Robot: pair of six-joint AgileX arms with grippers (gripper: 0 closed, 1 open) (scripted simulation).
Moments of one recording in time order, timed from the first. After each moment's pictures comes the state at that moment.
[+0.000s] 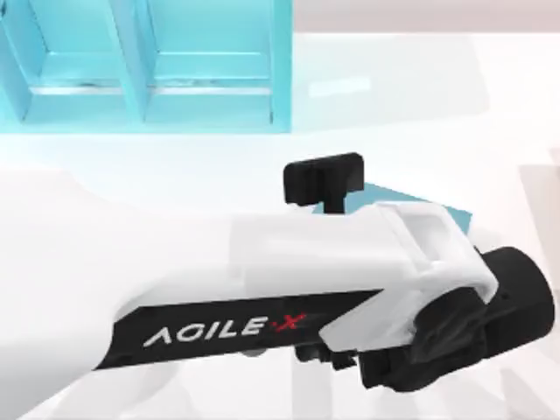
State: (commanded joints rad) left arm -1.21 1.94 1.47 -1.12 -1.03 -3.03; right arm 0.00 0.00 0.00 0.00 0.00 0.00
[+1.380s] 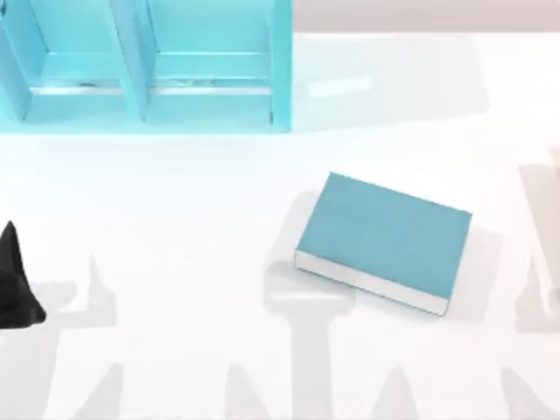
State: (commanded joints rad) left arm -0.05 0.09 0.04 -0.04 -0.04 -0.10; right arm 0.00 0.00 0.00 0.00 0.00 0.00
